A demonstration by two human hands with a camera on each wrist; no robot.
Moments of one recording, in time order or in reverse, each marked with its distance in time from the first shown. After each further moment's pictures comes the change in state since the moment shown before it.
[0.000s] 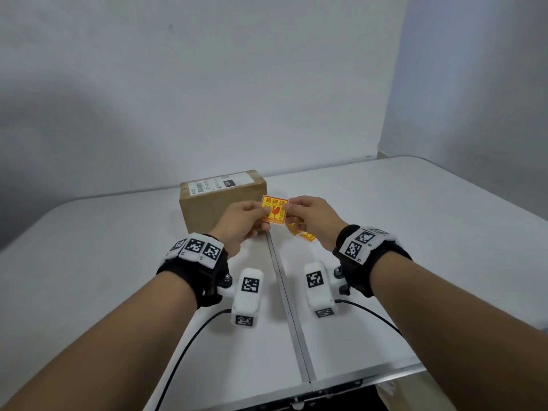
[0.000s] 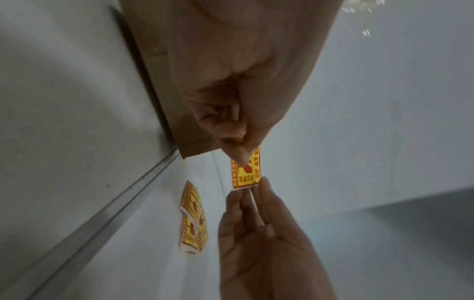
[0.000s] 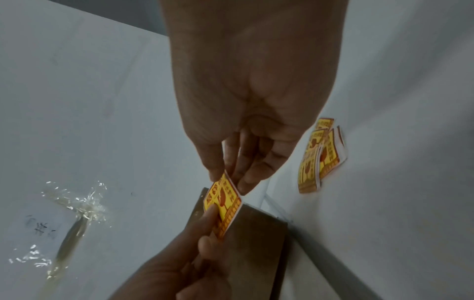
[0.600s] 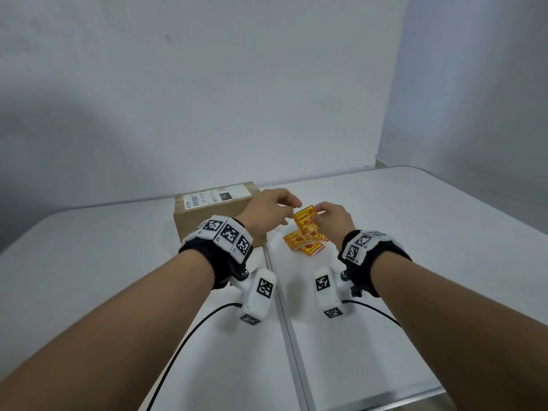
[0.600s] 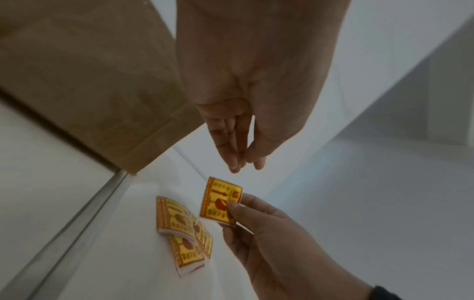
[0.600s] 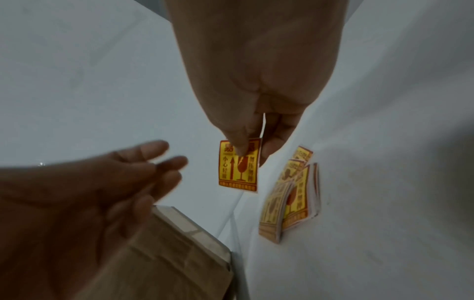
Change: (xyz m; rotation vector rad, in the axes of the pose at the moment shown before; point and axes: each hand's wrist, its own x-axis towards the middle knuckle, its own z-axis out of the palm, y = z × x) left_hand 0.034 0.037 0.034 0.442 -0.169 0.292; right_hand 0.035 0.009 -0.038 -0.459 0.294 0.006
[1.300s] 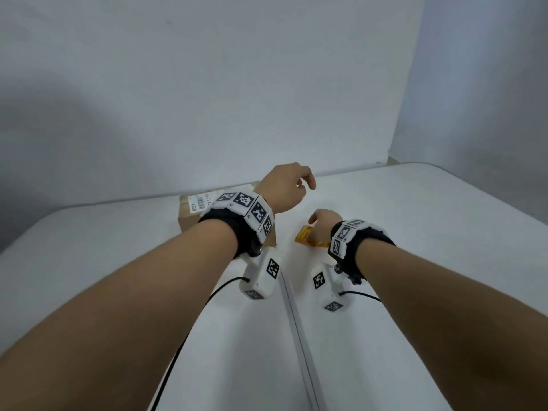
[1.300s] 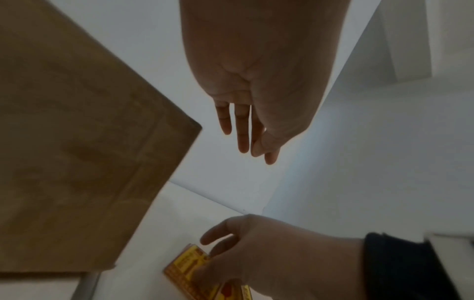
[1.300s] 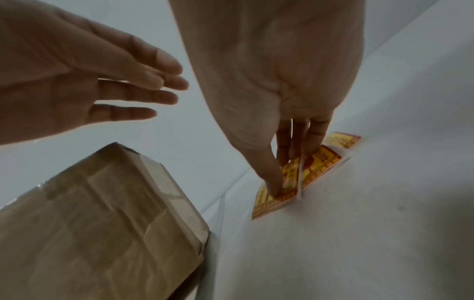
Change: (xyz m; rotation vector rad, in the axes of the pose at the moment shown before) left_hand 0.048 0.015 -0.018 0.515 -0.013 0.272; right_hand 0.024 -0.020 0.028 -0.685 -0.222 0.084
